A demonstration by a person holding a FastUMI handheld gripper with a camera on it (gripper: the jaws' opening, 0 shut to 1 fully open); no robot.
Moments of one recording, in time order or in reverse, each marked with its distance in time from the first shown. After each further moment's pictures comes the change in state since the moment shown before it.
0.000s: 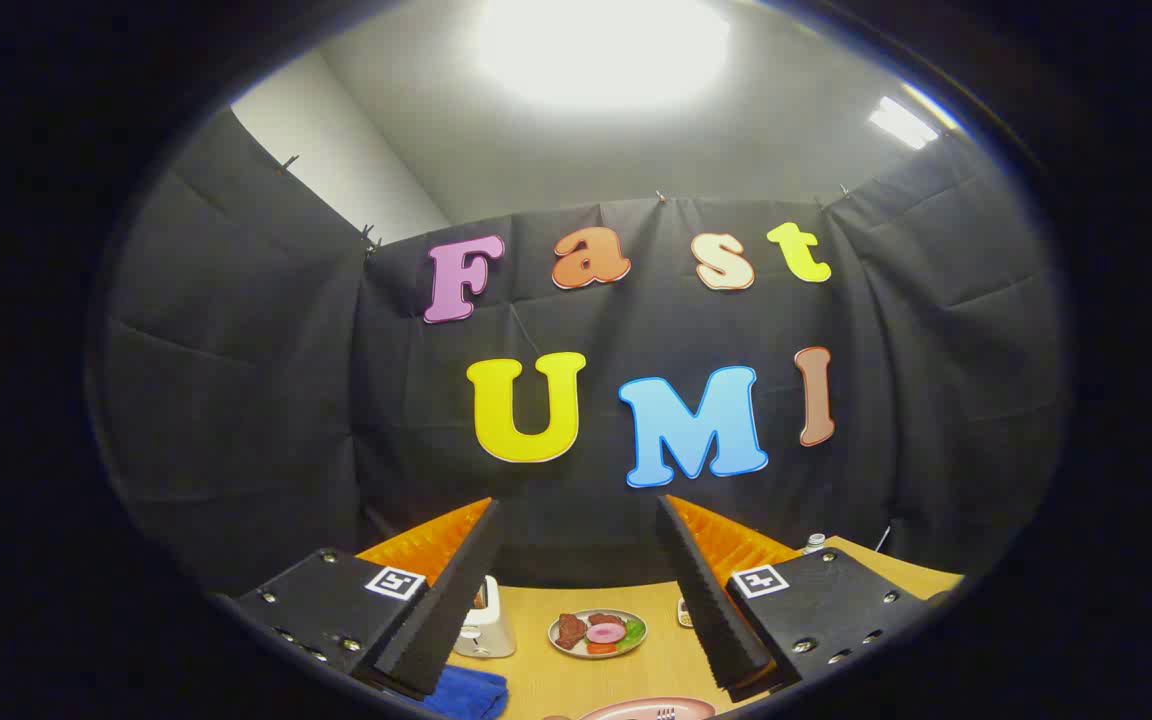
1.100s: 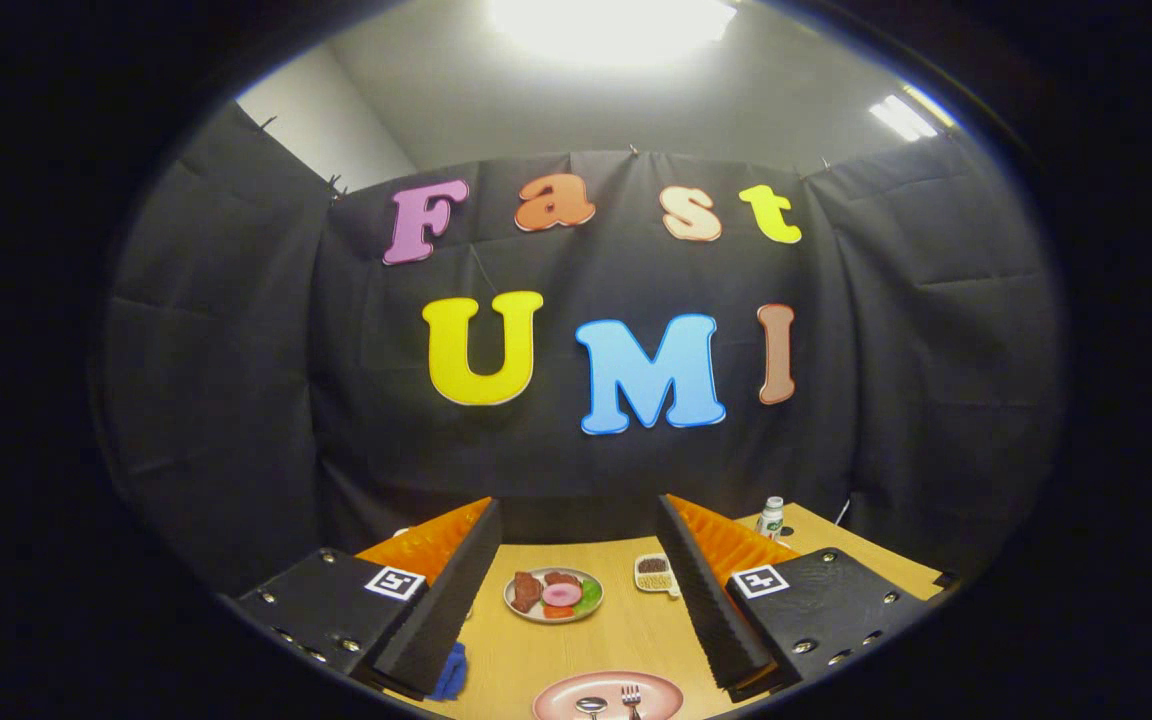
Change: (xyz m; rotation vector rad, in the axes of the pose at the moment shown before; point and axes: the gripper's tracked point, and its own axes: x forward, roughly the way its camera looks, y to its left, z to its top) arm -0.001 -0.036 -0.072 -0.023 0.209 -0.102
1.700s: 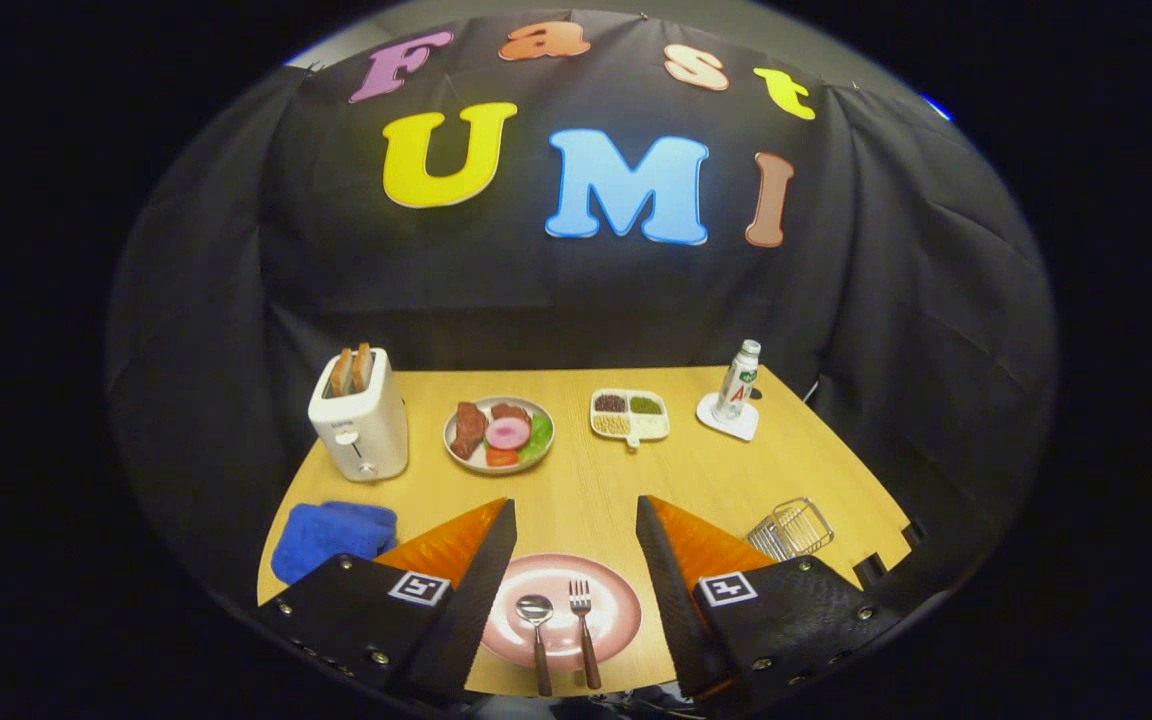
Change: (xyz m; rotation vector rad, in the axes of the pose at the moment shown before) arm 0.000 -0.038 -0.165 -0.072 0.536 -0.097
